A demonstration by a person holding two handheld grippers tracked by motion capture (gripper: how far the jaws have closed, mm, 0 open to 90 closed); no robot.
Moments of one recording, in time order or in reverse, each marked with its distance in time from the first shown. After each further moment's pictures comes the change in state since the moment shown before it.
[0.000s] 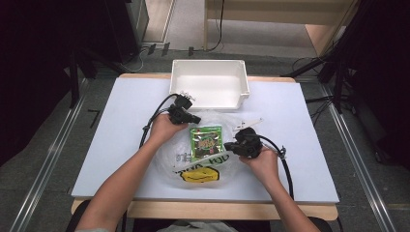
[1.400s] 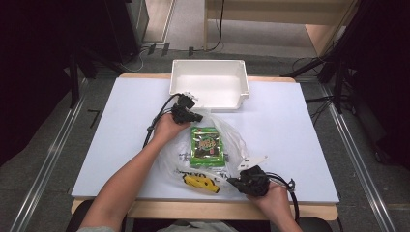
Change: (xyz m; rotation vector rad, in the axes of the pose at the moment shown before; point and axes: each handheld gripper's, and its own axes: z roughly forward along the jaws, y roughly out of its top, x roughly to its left) left arm 0.000 0.005 0.010 -0.030 0.052 0.022; right arm 0.058 -0.080 -0.027 0.050 0.080 -0.101
